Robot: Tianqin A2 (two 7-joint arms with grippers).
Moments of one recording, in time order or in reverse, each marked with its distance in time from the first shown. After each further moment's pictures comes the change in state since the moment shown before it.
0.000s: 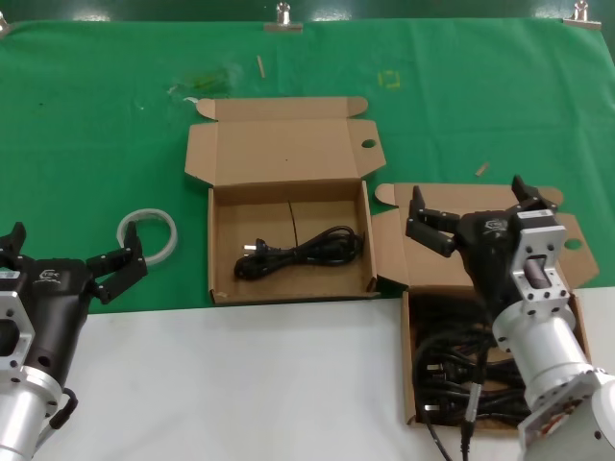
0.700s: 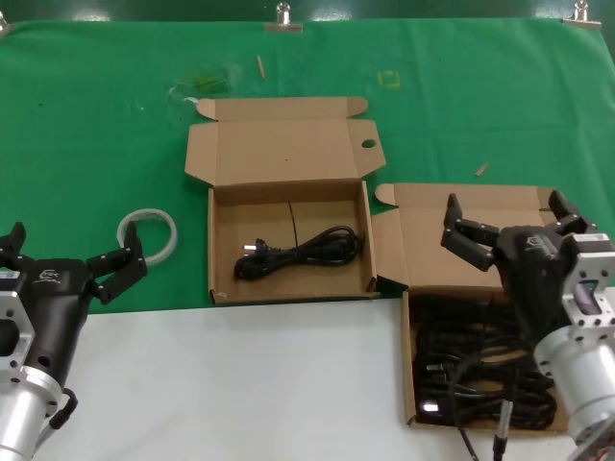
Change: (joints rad) left arm 0.000 0.000 0.000 0.000 0.000 0.000 0.000; right arm -0.115 0.000 0.134 0.072 -0.268 -0.107 0.312
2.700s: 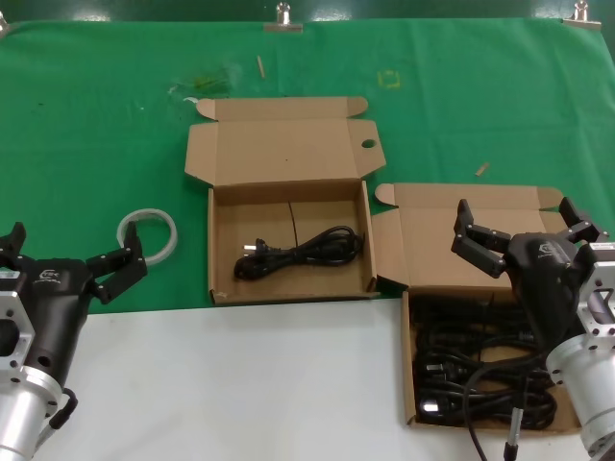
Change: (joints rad) left arm 0.000 0.000 0.000 0.000 0.000 0.000 0.000; right arm -0.039 0.000 0.045 0.024 -0.091 -0.036 0.106
